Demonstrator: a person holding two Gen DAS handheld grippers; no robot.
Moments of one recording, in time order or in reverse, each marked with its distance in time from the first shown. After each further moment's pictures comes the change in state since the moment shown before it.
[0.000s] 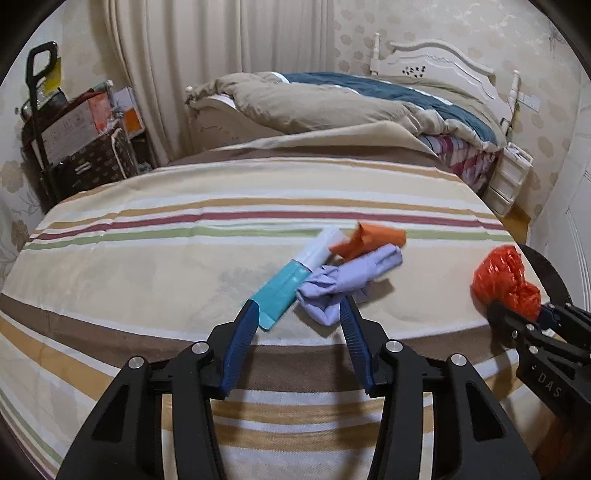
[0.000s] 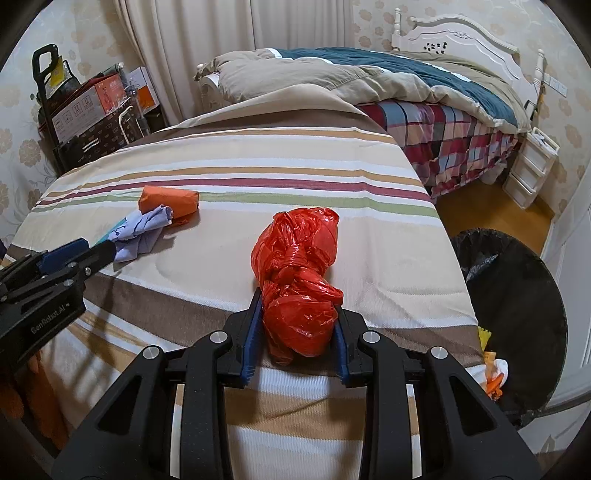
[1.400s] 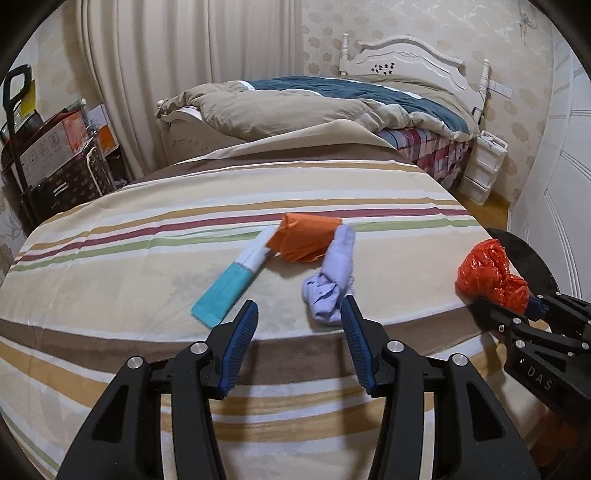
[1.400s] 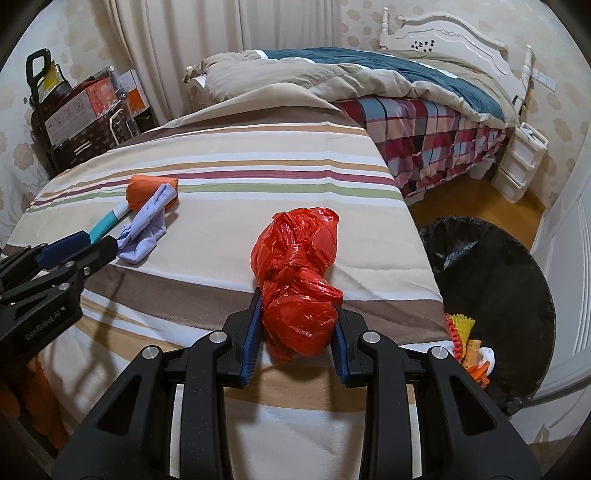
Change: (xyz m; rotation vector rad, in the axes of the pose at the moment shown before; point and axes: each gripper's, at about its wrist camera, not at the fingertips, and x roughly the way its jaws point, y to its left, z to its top) left arm -0.002 -0.037 -0.001 0.087 -0.008 -0.088; right arm -0.013 -0.021 -0.016 0.023 -0.005 -0.032
